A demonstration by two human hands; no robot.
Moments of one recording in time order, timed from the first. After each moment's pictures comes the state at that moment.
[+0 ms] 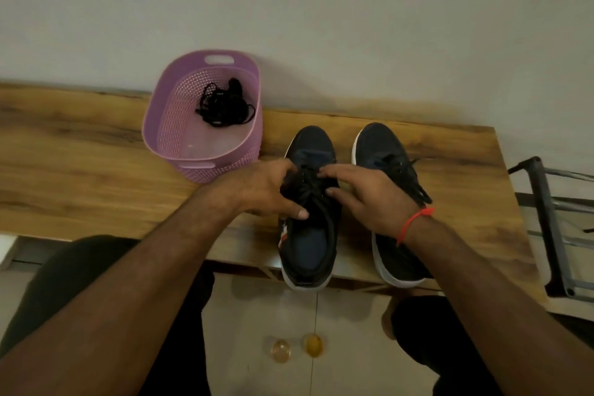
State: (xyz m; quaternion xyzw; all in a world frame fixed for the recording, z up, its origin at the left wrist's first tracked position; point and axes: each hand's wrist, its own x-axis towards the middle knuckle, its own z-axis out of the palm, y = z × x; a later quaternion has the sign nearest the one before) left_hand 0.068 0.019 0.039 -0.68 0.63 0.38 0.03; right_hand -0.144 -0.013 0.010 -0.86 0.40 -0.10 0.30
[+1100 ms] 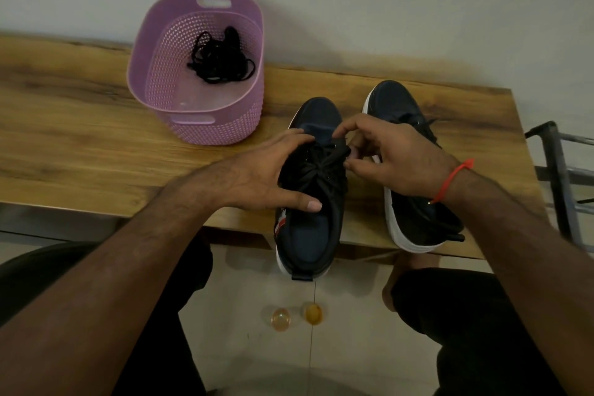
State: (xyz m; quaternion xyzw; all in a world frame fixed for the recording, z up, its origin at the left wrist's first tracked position) left_hand 0.092 0.053 -0.002 -0.56 0.72 0.40 -0.08; right_hand -0.143 -0.009 0.018 -0.85 0.40 -0.08 0.34
